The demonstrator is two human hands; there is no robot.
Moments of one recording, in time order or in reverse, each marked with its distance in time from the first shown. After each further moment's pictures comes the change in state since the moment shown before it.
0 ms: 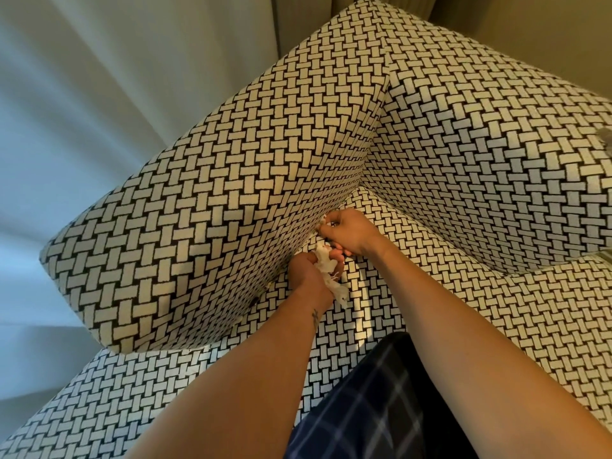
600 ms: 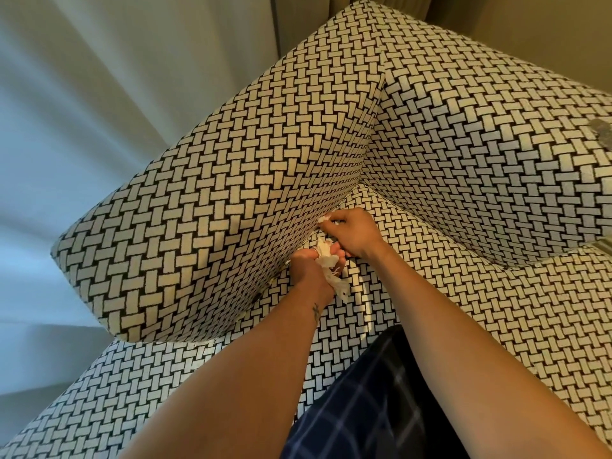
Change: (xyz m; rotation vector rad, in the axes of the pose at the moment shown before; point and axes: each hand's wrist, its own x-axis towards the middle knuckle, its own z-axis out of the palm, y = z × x) left_hand -0.009 0.001 0.004 -0.130 -0.049 -0.029; right_hand -0.007 0.011 0.008 -0.045 0.252 -0.068
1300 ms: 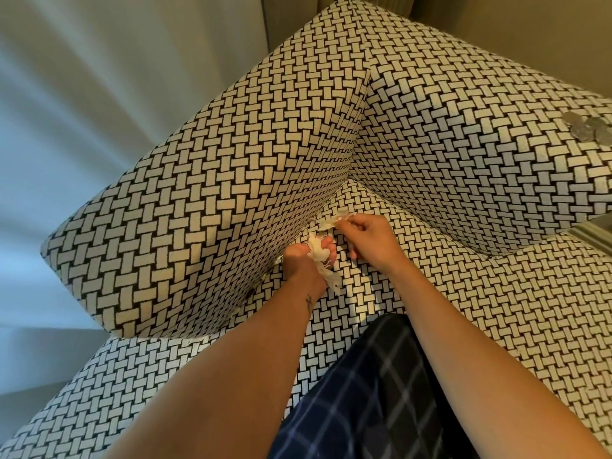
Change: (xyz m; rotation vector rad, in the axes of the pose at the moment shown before) left_hand 0.004 -0.001 -0.001 0.010 0.015 0.013; right_hand -0.061 0.012 -0.031 0.298 0.063 -0.077
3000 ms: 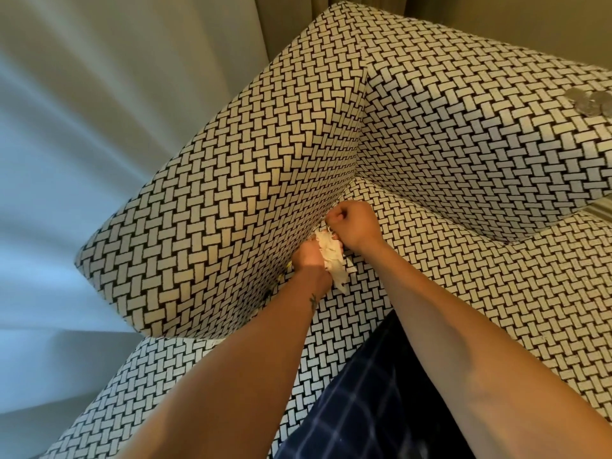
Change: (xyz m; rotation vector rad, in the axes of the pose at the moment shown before) left_hand 0.032 0.005 -0.009 0.204 0.122 0.099; right_hand 0.043 -0.002 0.046 -0.391 0.170 0.010
